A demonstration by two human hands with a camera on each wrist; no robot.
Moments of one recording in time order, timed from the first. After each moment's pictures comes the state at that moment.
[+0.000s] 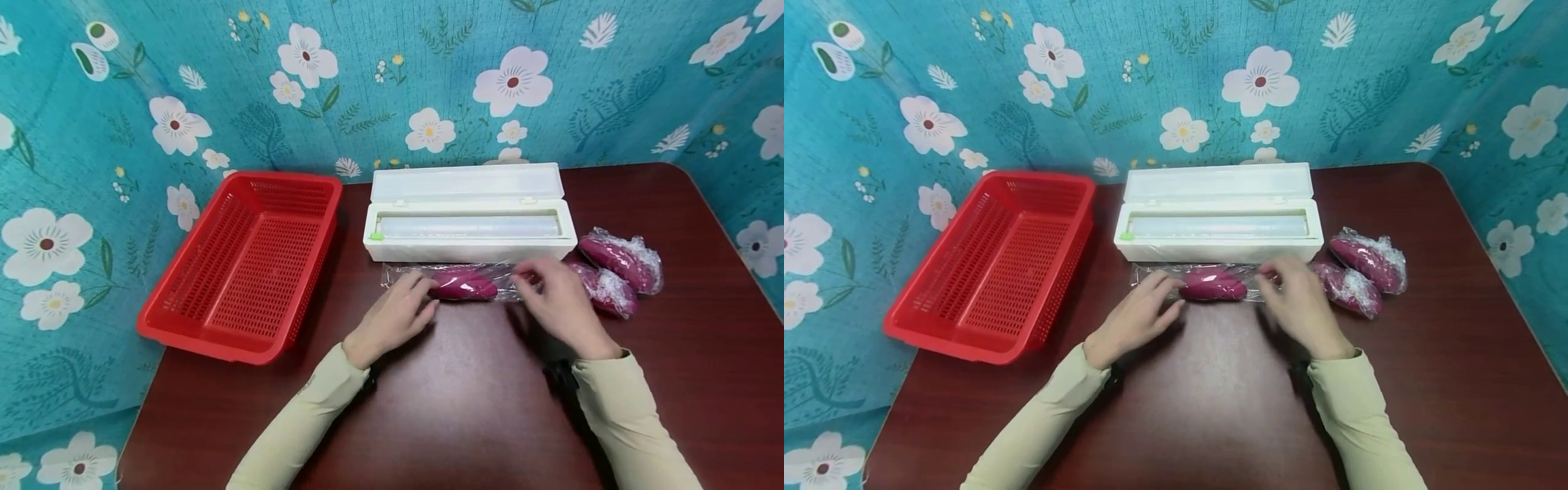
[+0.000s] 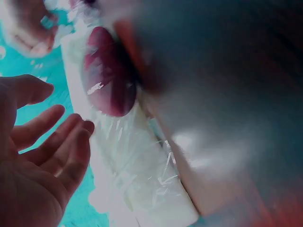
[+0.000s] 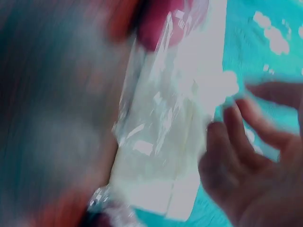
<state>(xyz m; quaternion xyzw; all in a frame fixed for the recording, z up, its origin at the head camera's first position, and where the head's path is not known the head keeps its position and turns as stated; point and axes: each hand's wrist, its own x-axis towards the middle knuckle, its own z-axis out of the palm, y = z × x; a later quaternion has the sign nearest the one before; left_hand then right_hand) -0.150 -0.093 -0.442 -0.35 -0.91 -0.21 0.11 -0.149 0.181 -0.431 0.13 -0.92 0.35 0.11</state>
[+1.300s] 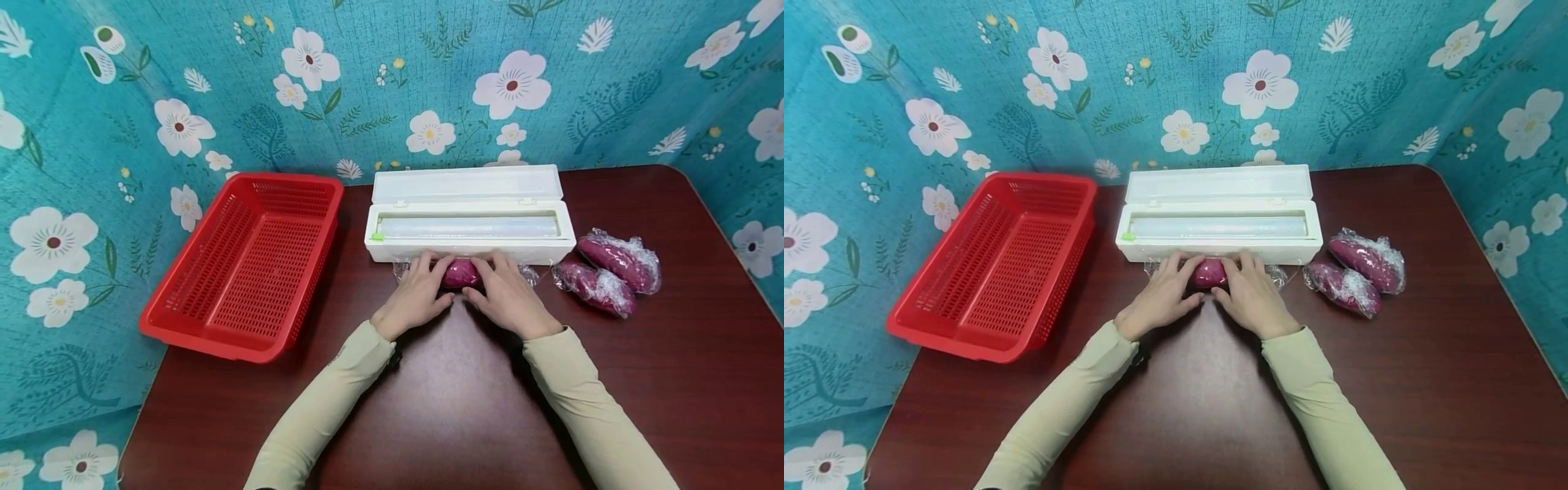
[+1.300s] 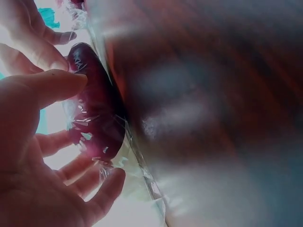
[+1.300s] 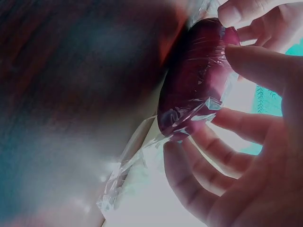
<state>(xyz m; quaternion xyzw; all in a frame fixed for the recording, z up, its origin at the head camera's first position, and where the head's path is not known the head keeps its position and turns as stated) -0.179 -0.060 -0.454 -0.24 -0.95 -0.17 -0.04 -0.167 0.131 -0.448 0.19 -0.95 0.24 0.01</state>
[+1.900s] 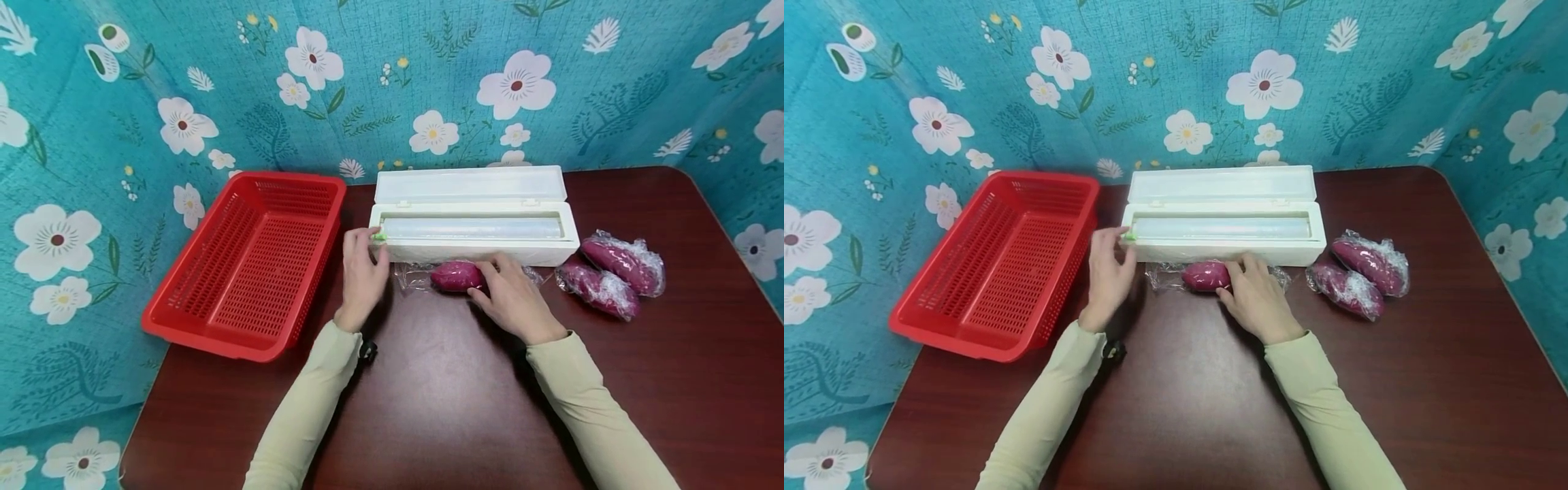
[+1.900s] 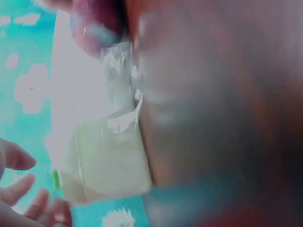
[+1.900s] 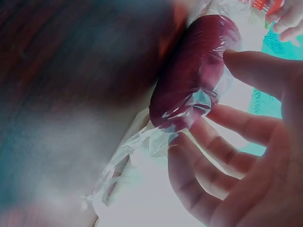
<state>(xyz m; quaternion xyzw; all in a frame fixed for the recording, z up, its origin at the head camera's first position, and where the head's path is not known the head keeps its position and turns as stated) -0.197 -0.122 -0.447 -0.06 -0.88 -0.39 0.25 -0.163 0.133 -0.445 0.19 -0.95 0.23 0.05</state>
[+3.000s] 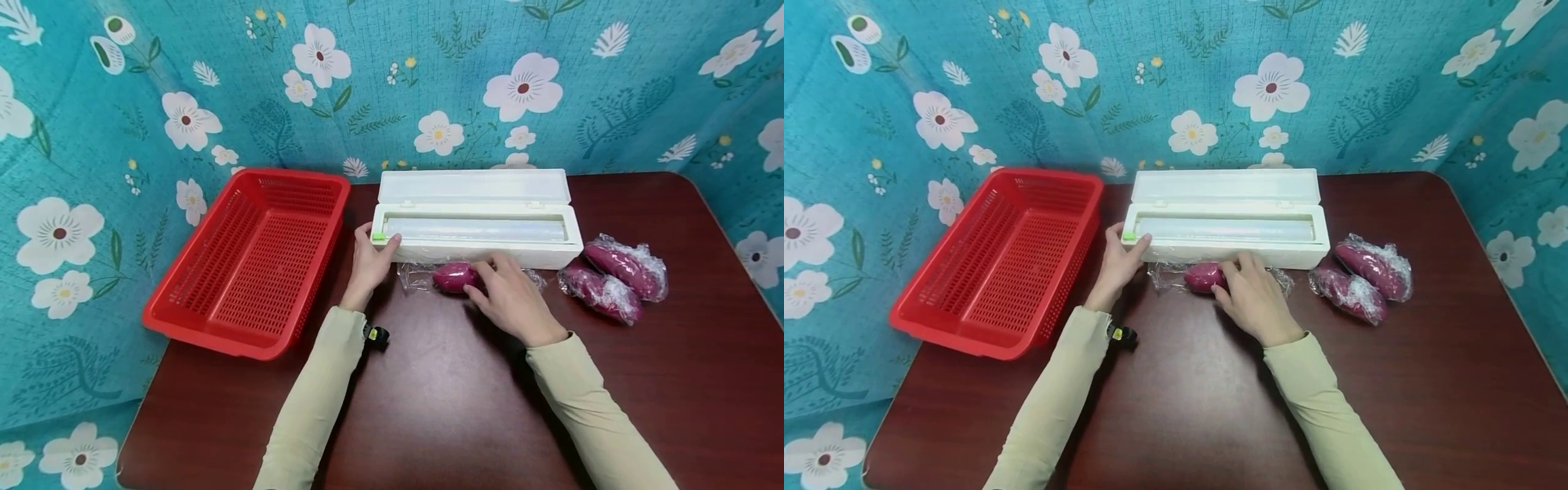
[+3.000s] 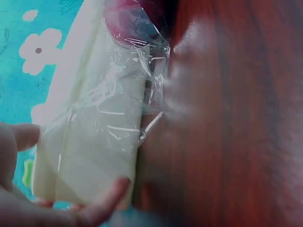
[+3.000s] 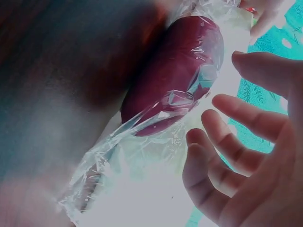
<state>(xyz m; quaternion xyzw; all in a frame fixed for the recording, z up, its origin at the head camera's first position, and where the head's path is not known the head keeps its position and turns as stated) -0.226 -0.127 -0.451 0.11 -0.82 -0.57 0.01 -0.165 0.123 -0.431 0.21 -0.95 0.21 0.05</state>
